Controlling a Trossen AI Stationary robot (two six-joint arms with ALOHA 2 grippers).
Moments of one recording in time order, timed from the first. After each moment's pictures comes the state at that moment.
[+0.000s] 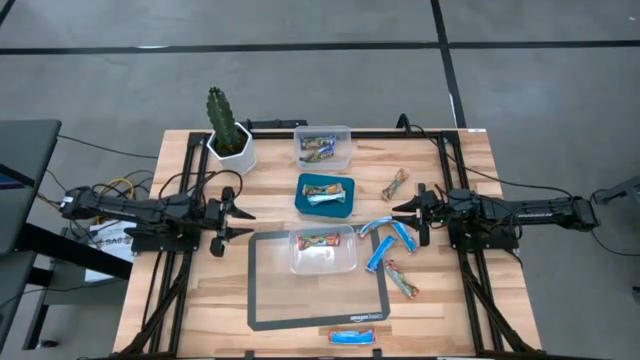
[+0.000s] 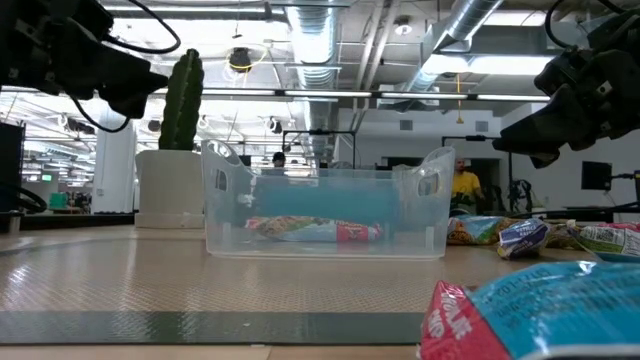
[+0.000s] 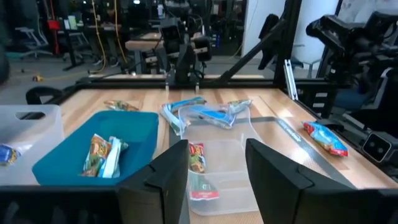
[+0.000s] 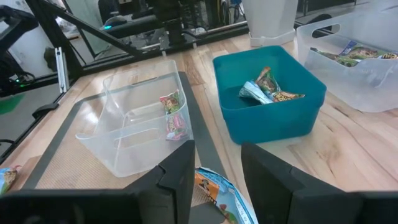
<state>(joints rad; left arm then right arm) -0.12 0.26 0.06 0.15 -0.04 -0.03 -0.05 0.27 0.01 0.01 0.00 0.18</state>
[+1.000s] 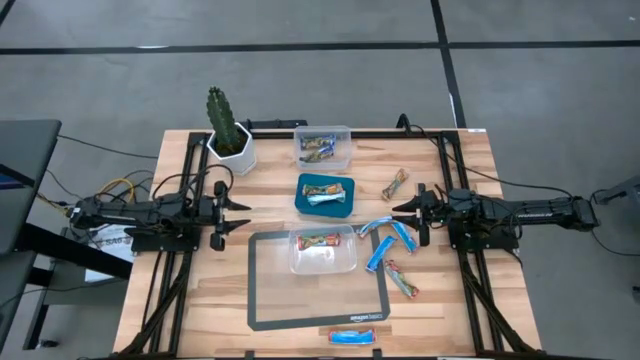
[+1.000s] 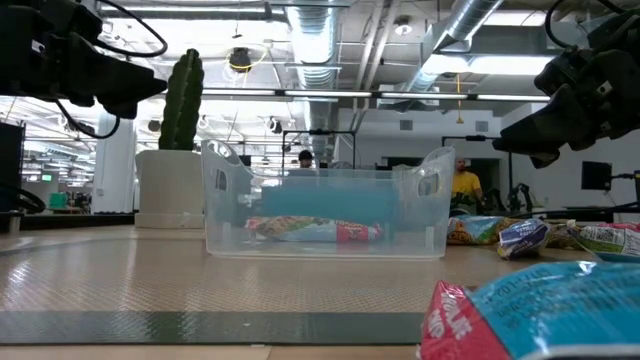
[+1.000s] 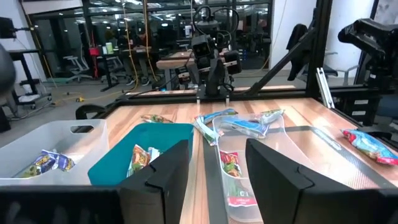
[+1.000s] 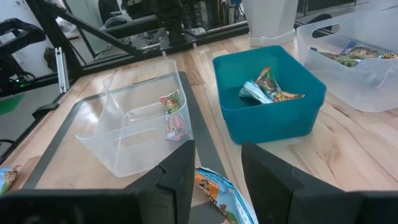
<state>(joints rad) -0.08 0.04 0.01 0.05 -0.12 0.06 -0.05 0.27 0.01 0.01 0.00 0.18</state>
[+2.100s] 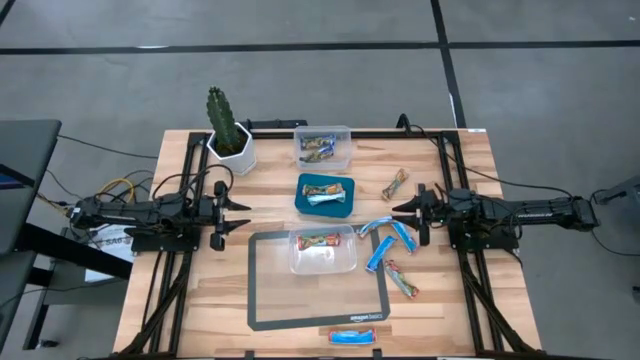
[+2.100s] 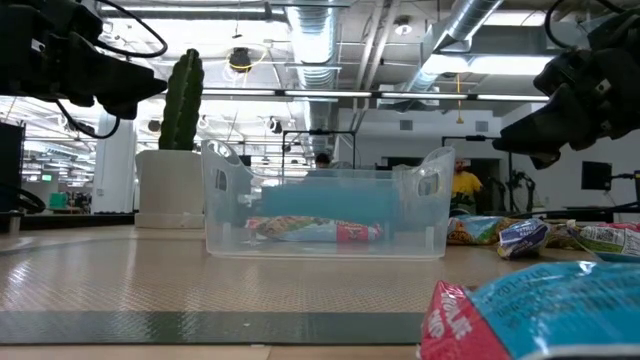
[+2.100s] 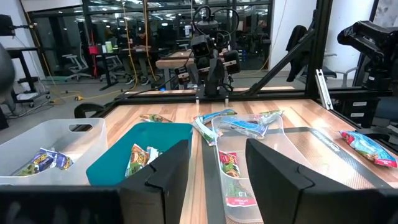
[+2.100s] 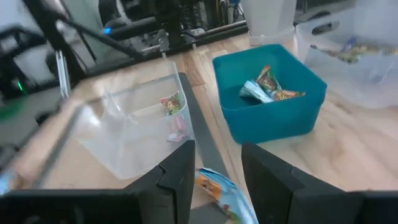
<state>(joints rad) -0.08 0.04 0.01 0.05 -0.12 0.05 -0.05 0.27 0.01 0.01 0.00 0.23</state>
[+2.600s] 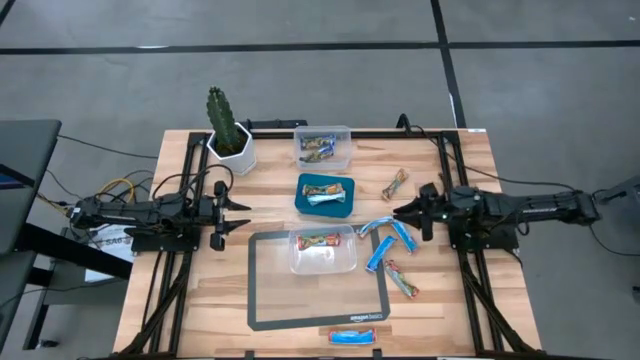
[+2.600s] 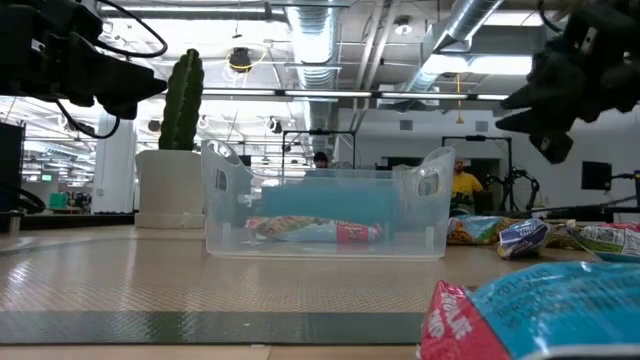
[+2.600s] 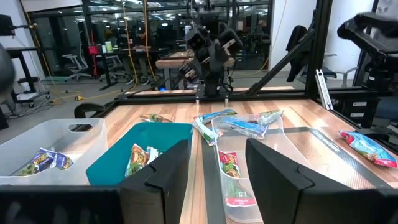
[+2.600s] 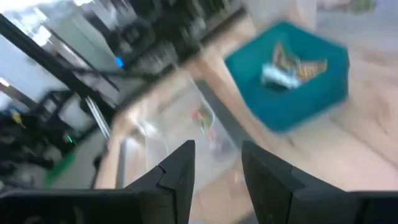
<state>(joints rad) -0.08 0.04 0.01 0.05 -0.12 0.05 0.01 0.34 0.15 -0.10 0.01 0.60</state>
